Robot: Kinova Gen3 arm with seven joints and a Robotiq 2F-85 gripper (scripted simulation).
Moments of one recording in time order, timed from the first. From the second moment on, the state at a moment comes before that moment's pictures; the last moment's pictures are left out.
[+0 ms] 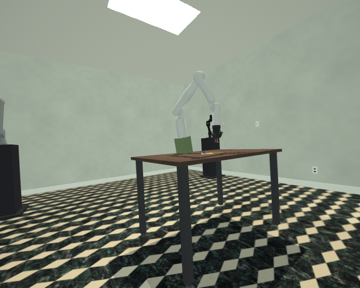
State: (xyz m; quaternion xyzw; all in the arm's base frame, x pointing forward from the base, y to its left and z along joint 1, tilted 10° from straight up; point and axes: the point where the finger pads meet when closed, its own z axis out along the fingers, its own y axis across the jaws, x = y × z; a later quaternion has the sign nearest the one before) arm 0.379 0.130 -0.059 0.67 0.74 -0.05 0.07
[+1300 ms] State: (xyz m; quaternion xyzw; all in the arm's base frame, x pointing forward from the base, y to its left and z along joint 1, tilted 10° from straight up) arm 0.389 0.070 -0.047 0.94 0.33 -0.02 0.08
